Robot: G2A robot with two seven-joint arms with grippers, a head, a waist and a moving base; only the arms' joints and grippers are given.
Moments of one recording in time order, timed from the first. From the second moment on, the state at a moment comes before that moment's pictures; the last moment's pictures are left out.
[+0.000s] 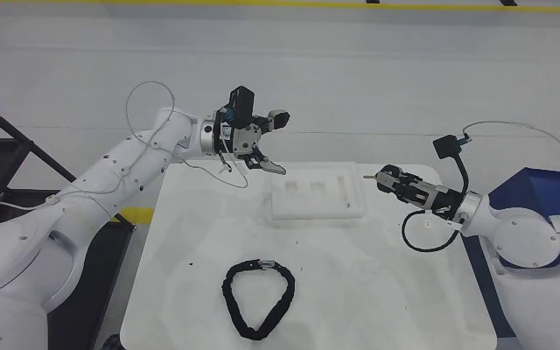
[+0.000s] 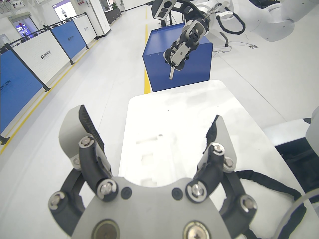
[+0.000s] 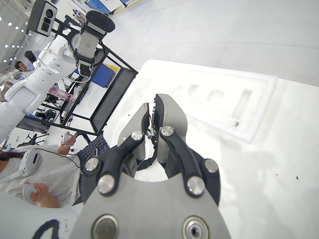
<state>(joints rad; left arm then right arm) 0.19 -0.92 -0.17 -1.08 0.97 -1.00 0.63 -1.29 -1.01 1.52 -1.89 -0.13 -0.15 0.91</state>
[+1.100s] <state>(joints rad) 0.52 -0.80 -0.17 -1.17 1.26 -1.01 0.56 -1.29 -1.01 1.52 -1.89 -0.13 -0.15 0.91</state>
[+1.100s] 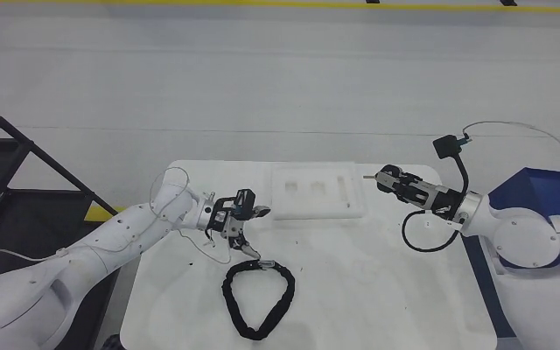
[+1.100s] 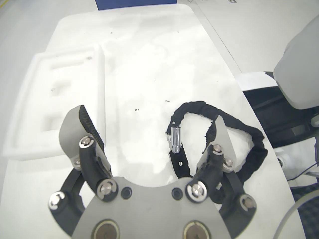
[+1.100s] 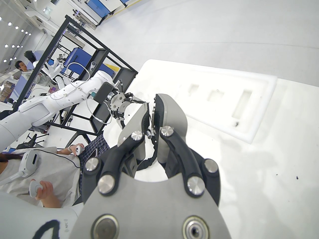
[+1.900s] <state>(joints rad) 0.55 -0.80 -0.18 -1.18 1.29 -0.98 0.41 -1.29 -1.01 1.52 -1.89 -0.13 -0.15 0.91</state>
